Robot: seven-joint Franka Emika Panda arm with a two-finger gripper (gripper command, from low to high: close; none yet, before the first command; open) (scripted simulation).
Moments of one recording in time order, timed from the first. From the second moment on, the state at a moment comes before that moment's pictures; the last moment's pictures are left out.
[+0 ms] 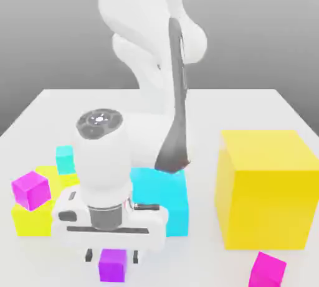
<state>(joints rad) -0.09 0.42 -0.08 -2.47 0.12 2.88 0.55</state>
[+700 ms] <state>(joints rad) -0.26 -0.13 -0.22 -2.70 -0.03 2.57 0.99</state>
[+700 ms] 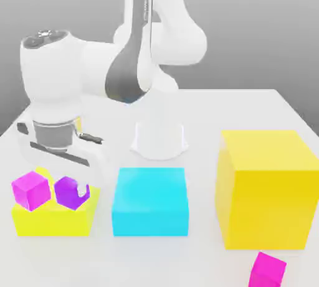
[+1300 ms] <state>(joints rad) -0.63 -0.39 -0.22 -2.98 -0.16 2.59 1.47</state>
